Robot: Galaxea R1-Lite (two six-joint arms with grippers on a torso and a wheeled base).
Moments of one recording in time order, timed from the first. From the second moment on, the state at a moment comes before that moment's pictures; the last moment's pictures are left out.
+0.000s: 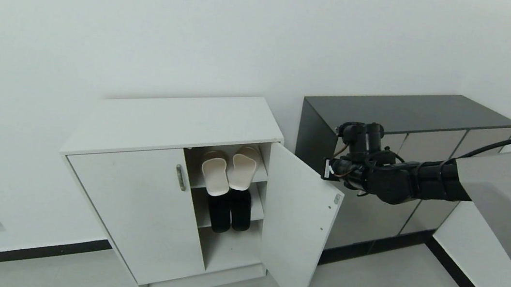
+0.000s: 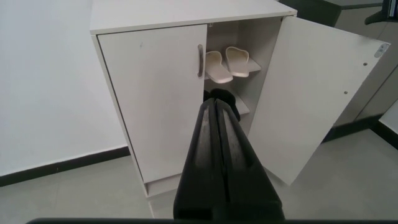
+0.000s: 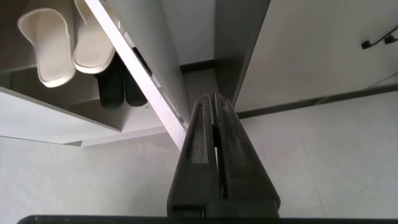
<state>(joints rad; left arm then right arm) 0.00 0.00 0.00 0.00 0.02 -0.02 0.46 2.28 -1.68 -0.17 -0.25 0.20</state>
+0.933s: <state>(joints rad) 0.00 0.00 0.00 0.00 0.02 -0.02 0.49 2.29 -1.59 -0.17 -0.25 0.23</state>
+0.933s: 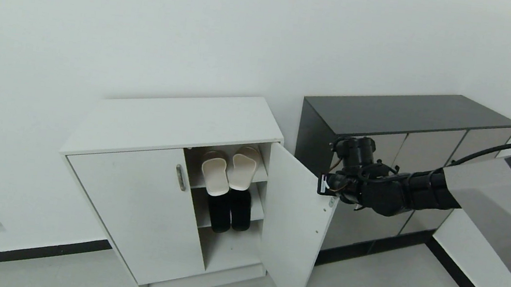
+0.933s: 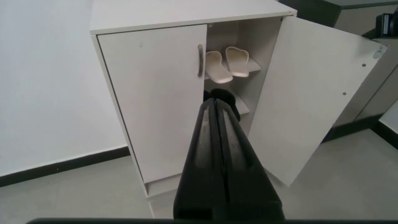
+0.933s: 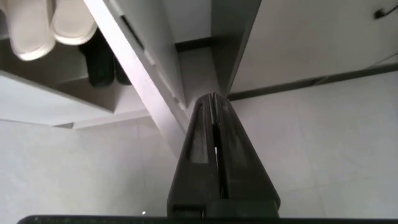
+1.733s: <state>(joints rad) 0.00 0.00 0.00 0.00 0.02 -0.02 0.67 2.11 -1.31 -0.42 -0.26 0.14</state>
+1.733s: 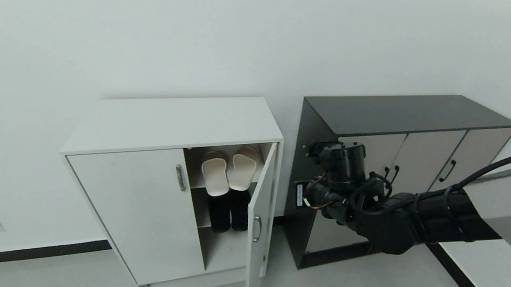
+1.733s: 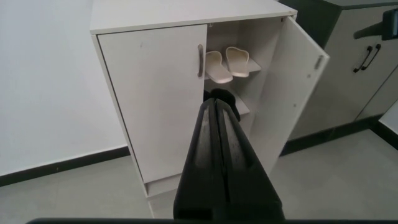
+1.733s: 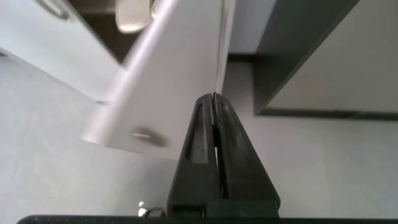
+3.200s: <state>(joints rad) 0.00 0.00 0.00 0.00 0.02 -0.02 0.68 2.04 -1.13 -0.63 -0.16 0.08</state>
